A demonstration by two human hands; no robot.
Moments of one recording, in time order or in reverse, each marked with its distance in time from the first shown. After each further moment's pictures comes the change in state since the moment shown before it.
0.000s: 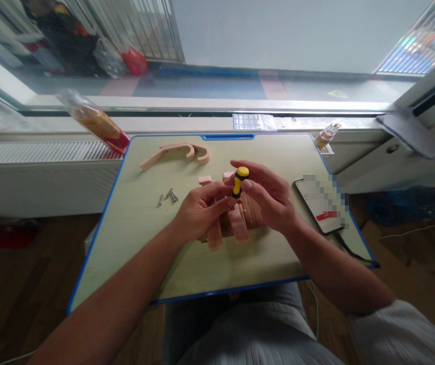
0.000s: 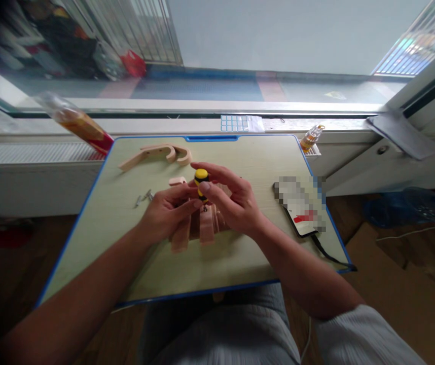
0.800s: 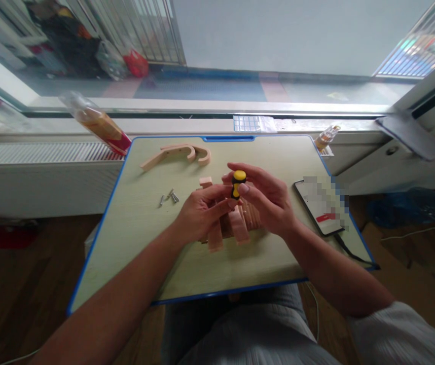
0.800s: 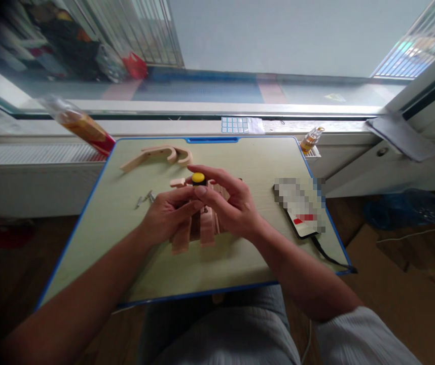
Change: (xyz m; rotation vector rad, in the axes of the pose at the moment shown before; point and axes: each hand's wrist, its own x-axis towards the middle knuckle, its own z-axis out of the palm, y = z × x) left_hand 0.000 -0.001 -0.004 0.071 -0.034 0.004; right_hand 0.001 -0.006 0.004 -0.031 -0.016 -0.015
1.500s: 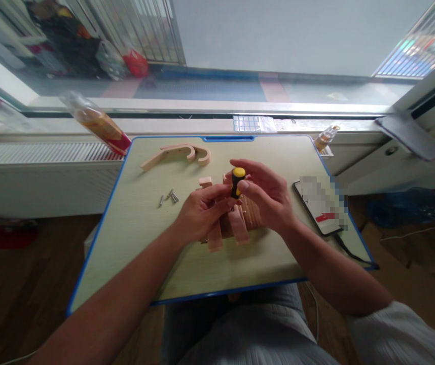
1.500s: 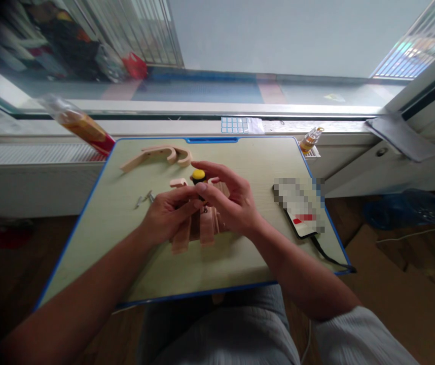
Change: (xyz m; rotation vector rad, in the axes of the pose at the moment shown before) left_hand -0.001 -0.001 0.002 -0.025 0.020 -0.001; right_hand 0.004 0.006 0.001 -0.006 0.061 0.032
